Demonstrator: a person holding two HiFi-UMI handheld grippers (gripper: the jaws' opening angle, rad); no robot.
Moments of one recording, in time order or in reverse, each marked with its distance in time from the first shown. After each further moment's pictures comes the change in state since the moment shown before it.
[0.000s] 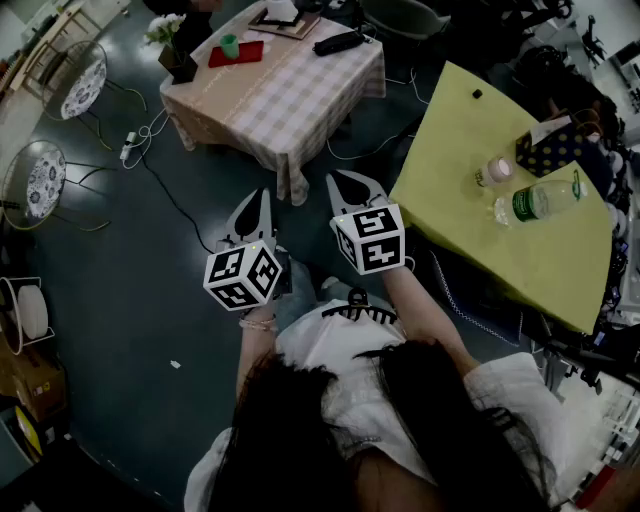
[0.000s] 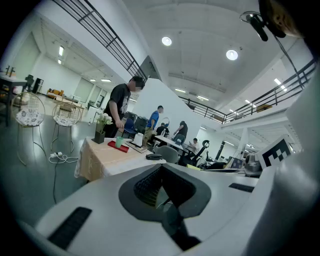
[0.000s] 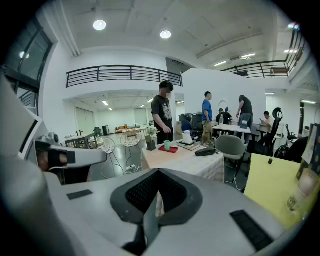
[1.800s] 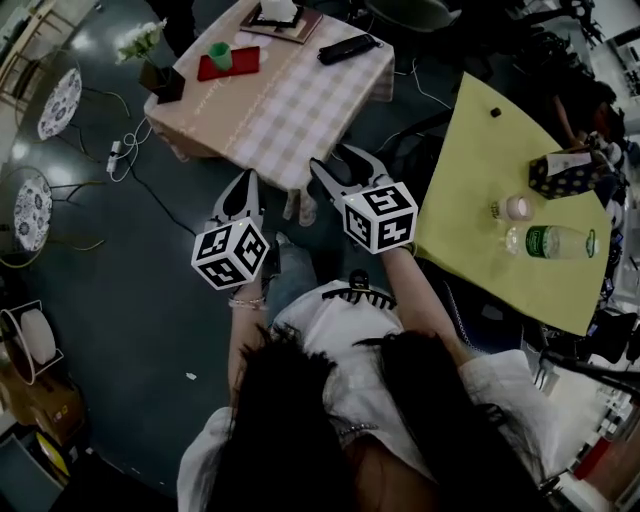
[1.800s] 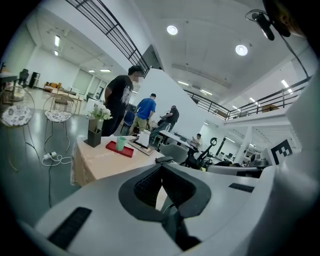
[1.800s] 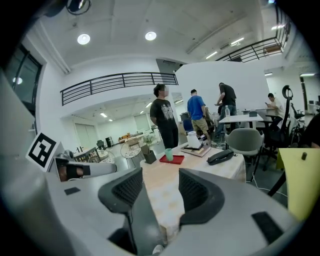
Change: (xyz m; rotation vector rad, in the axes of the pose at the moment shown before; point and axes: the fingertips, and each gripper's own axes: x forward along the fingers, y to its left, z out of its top) left arm 0.155 0.100 0.065 -0.023 0.096 -0.018; right arm 0.155 -0.048 0.074 0.146 -0.037 0.080
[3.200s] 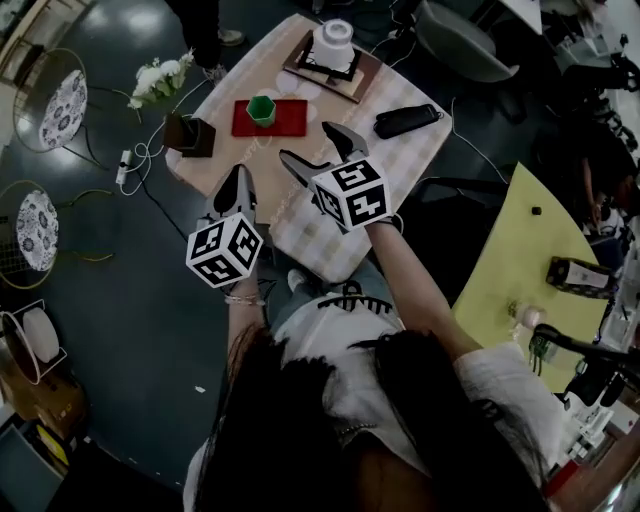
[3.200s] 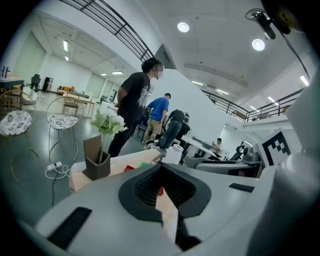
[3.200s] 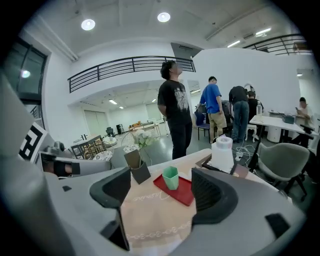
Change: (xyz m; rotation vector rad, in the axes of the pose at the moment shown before) left arm 0.182 0.173 0.138 -0.048 -0.016 0.162; right arm 0.308 -0.028 0.113 -0.129 0.130 0.129
